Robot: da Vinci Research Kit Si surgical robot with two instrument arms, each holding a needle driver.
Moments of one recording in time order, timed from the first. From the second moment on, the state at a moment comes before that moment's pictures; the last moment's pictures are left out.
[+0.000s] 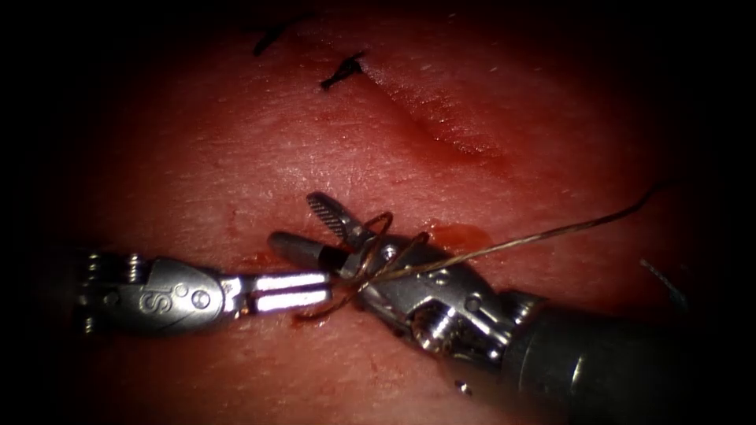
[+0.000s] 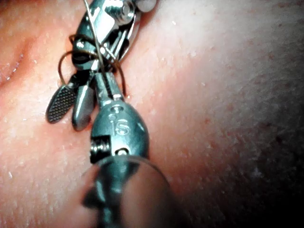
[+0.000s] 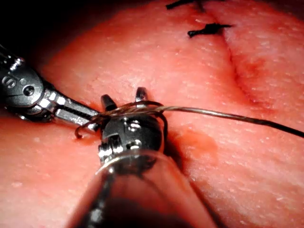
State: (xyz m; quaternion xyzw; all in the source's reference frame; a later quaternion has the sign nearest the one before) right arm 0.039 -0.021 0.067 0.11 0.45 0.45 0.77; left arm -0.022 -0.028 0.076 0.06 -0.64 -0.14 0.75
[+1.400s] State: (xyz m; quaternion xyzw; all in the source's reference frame) right arm 0.036 -0.021 0.065 0.11 0.45 0.40 0.79; left arm -0.020 -0.030 0.075 0.06 -0.63 -0.14 0.76
